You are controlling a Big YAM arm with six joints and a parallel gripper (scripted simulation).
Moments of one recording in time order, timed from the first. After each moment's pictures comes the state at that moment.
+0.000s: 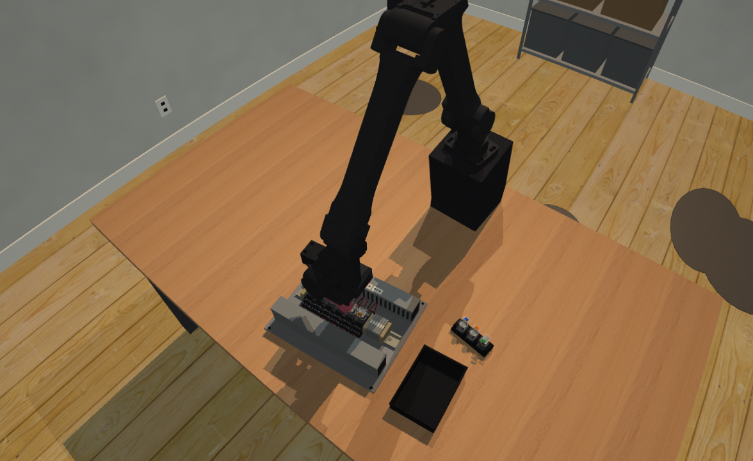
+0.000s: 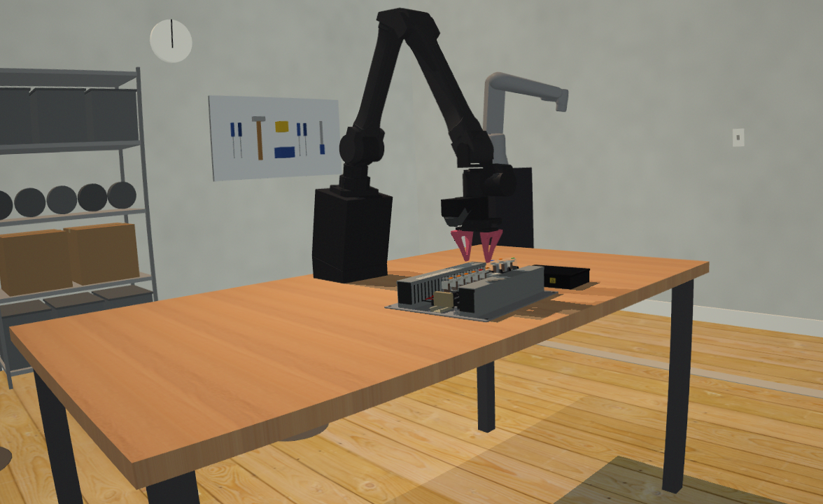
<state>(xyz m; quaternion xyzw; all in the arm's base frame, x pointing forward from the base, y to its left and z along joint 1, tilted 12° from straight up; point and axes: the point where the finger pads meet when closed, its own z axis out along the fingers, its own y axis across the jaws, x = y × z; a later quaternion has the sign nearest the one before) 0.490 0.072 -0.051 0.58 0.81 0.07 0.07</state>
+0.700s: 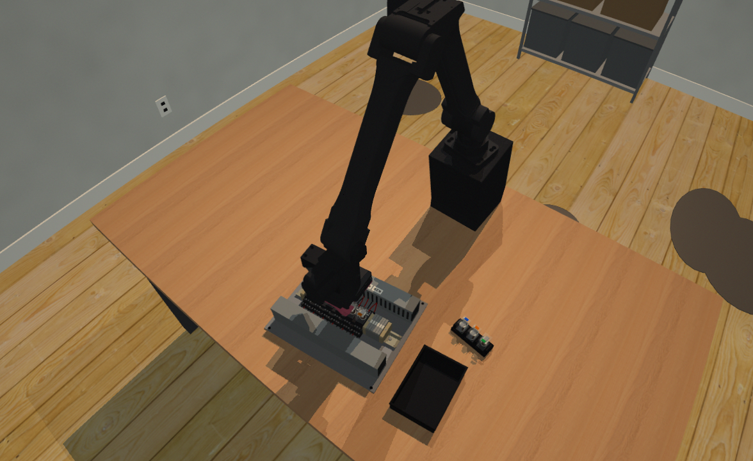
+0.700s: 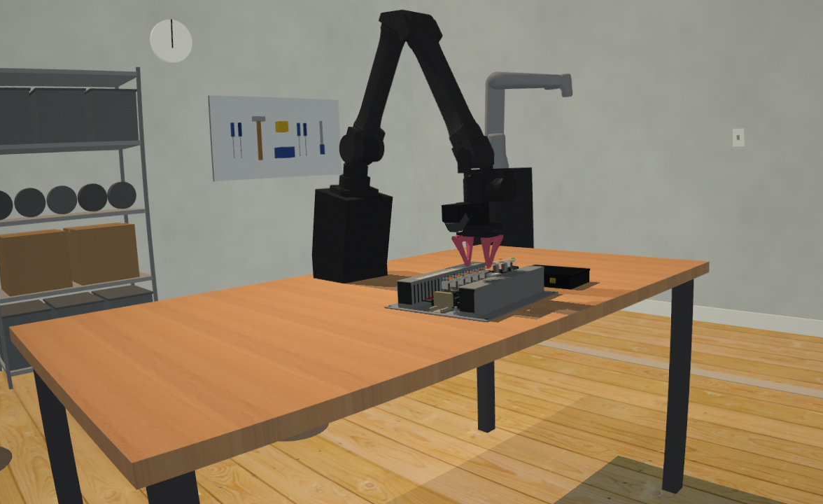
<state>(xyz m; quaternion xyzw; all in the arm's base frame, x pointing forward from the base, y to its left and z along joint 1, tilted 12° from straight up) 0.494 0.073 -0.063 0.58 0.81 0.07 0.07</state>
